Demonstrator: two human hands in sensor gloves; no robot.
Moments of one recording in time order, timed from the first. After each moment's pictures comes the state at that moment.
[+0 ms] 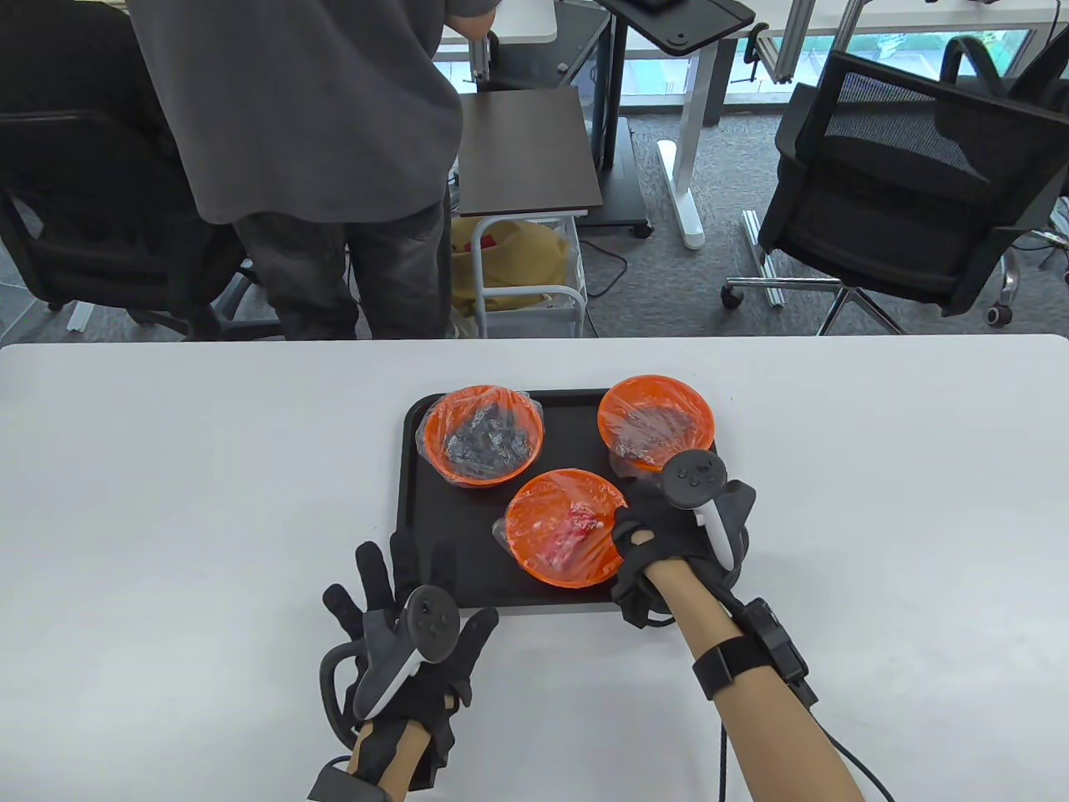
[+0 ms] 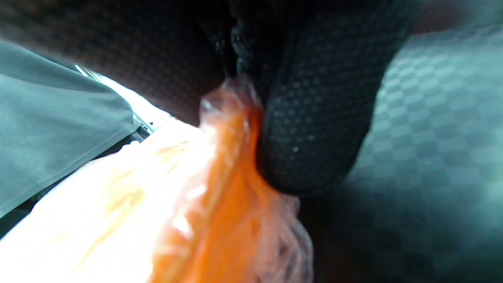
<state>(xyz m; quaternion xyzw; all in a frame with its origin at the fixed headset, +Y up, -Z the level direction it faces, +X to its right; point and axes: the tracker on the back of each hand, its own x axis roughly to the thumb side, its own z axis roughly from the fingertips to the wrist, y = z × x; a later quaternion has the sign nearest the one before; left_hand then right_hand) -0.157 -0.745 -0.254 -0.11 0.06 0.09 0.99 0.154 -0.744 -0.390 -0.13 0.07 0.93 0.35</state>
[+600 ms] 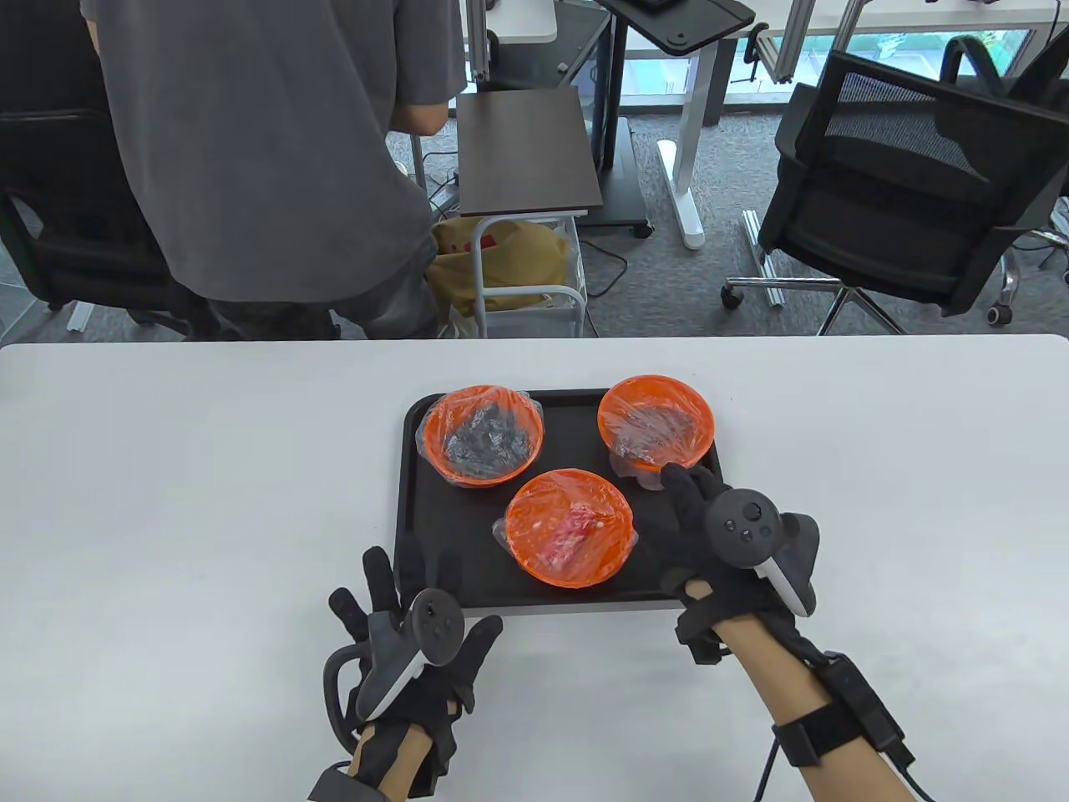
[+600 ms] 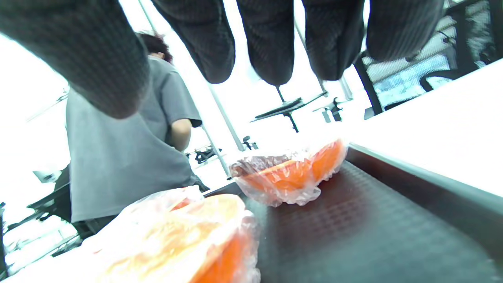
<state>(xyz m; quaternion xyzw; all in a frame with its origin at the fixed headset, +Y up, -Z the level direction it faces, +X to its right) -0.153 -0.747 -0.251 -0.13 0.05 0.09 0.99 0.183 -0.681 -0.317 0.03 -0.07 0.97 0.23</state>
